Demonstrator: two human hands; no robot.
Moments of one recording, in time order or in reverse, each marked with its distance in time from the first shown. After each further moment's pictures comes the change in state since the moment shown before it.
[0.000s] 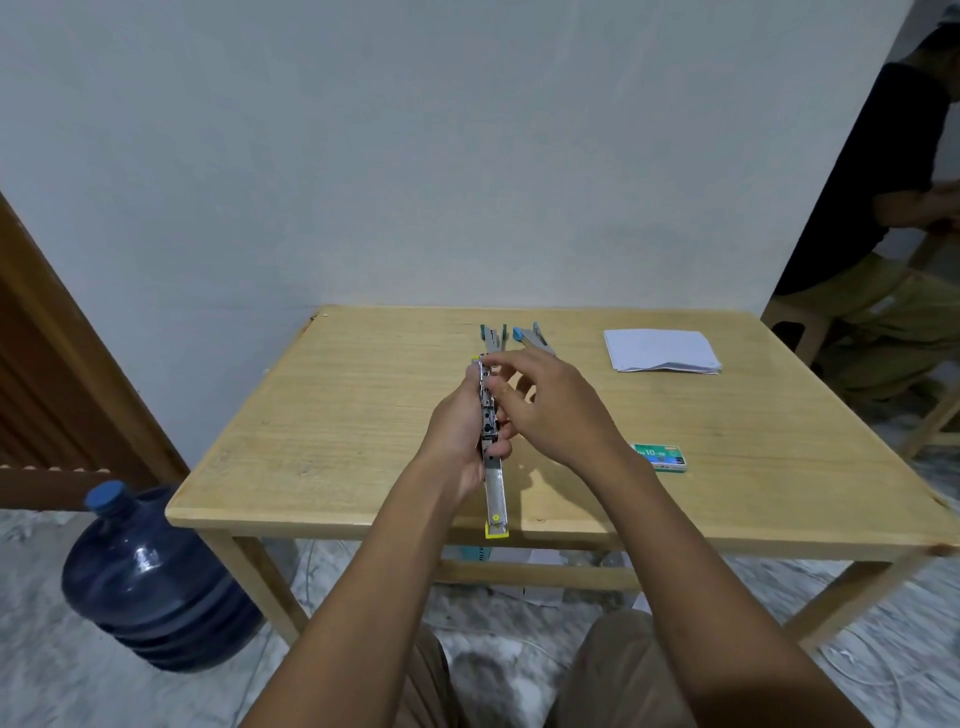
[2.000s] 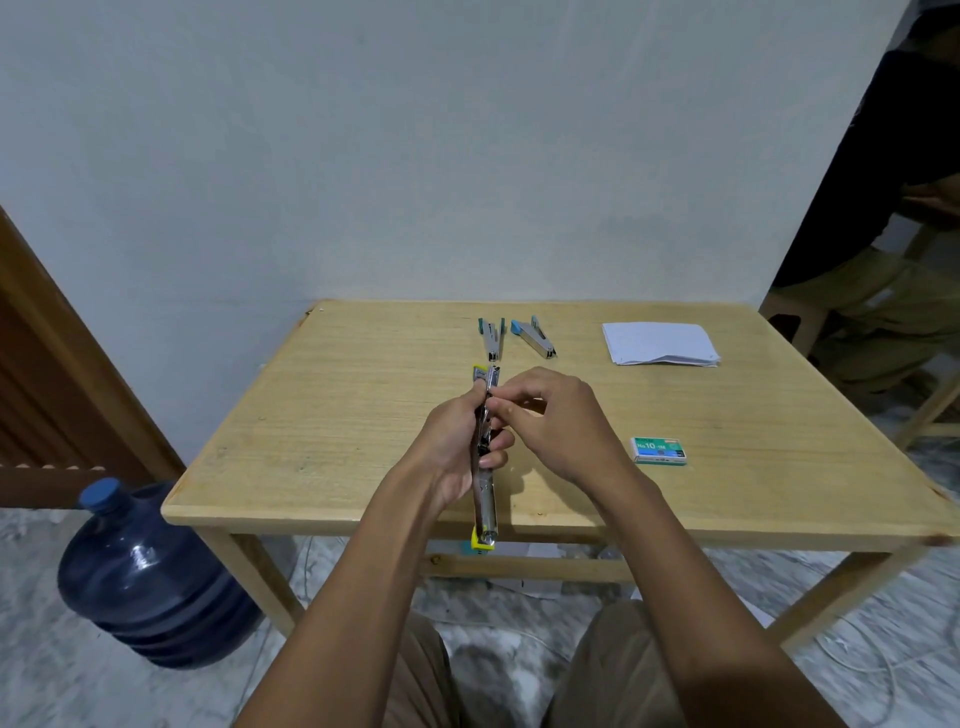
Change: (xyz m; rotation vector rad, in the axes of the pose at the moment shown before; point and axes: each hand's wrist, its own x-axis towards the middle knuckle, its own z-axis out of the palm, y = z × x) left_hand -0.002 -0.004 -0.016 0.095 -0.152 -0.031; right_hand -0.016 0.009 0.008 0.237 0.025 0.108
